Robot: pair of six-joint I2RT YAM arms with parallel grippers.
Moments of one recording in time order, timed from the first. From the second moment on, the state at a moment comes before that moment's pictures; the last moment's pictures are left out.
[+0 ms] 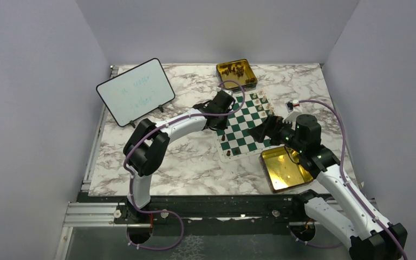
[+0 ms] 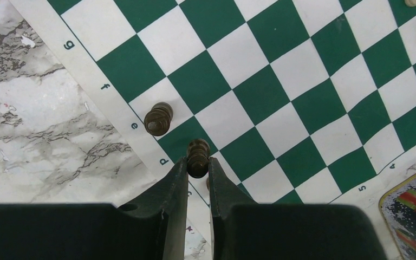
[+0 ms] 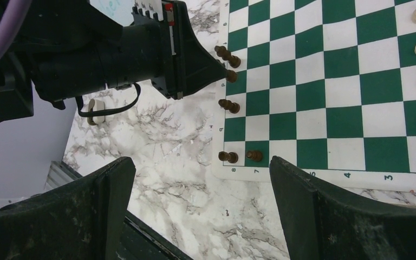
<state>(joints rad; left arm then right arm) -0.75 1.94 1.45 -0.40 -0.14 -0.43 0.36 0.80 0.66 -0.23 -0.27 0.56</state>
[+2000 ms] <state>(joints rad) -0.76 1.97 1.38 -0.35 -0.16 -0.43 0.36 0.77 0.65 -0.24 -0.27 0.56</state>
